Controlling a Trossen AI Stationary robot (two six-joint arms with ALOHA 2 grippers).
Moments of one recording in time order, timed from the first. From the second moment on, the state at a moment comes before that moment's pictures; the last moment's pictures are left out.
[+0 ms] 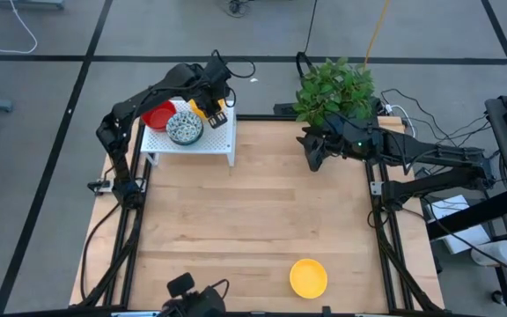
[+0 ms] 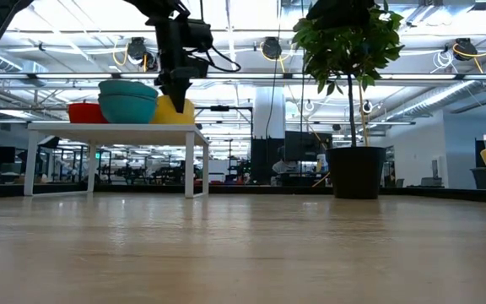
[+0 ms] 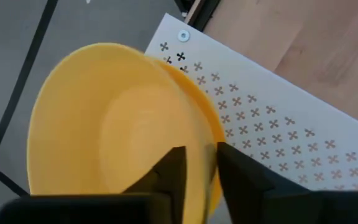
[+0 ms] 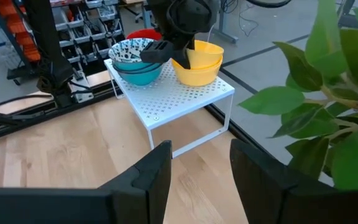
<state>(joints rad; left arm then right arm) 0.70 1.84 1.84 -1.24 -0.14 0.20 -0.14 1.06 1.11 -0.41 0.34 0.22</state>
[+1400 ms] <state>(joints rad) 0.22 1.74 1.84 -1.14 0.10 -0.21 0.02 1.06 1.11 -0.70 0.07 0.27</state>
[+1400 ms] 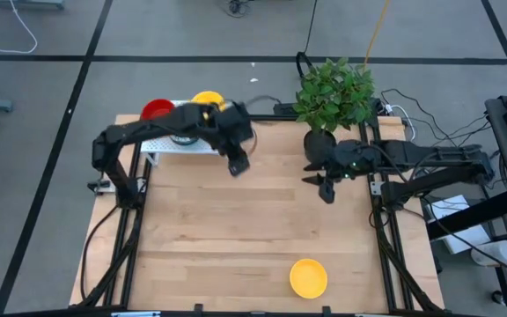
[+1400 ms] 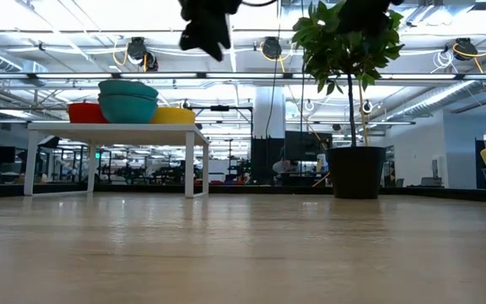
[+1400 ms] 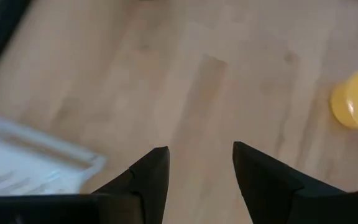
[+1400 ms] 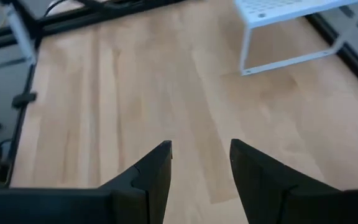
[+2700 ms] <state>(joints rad) -0.49 1.86 1.84 -1.05 -0.03 -0.84 0.75 1.40 0.82 -0.27 0.29 0.74</state>
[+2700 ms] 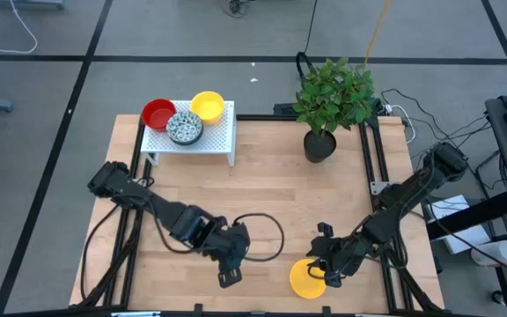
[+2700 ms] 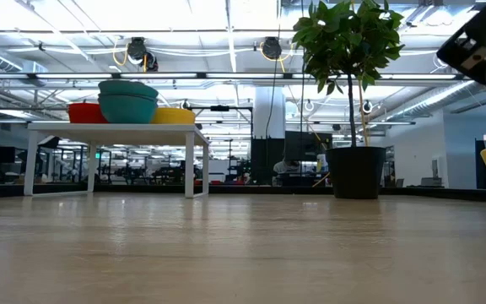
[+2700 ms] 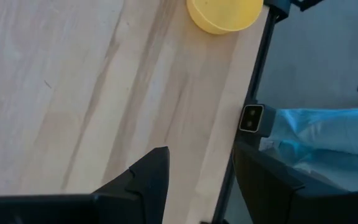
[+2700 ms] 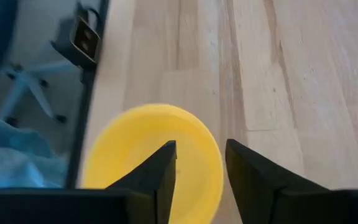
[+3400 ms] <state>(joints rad) -0.61 1.86 1.84 -1.04 -0.18 -1.00 0.74 1.54 0.81 -0.28 0.23 0.78</state>
